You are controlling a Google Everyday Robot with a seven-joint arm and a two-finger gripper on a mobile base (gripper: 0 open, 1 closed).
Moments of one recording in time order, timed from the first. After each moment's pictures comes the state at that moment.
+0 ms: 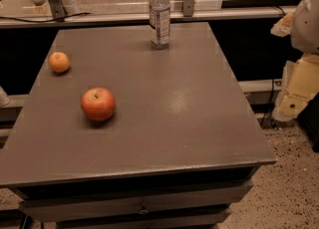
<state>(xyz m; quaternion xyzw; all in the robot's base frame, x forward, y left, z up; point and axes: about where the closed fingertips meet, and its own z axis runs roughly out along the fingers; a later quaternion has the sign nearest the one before) 0.438 -0.216 0.977 -0.60 0.78 -0.04 0.16</state>
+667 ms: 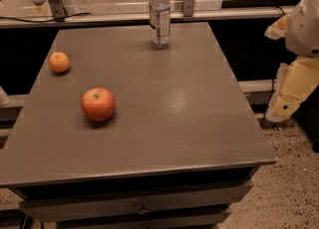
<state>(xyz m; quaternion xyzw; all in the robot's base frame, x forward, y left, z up) 0.442 -0.209 0.970 -0.61 0.78 -0.02 0.18</state>
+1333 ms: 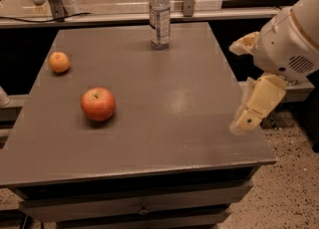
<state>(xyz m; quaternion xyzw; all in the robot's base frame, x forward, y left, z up) 0.432 -0.142 0.950 -0.62 0.74 0.09 0.24</state>
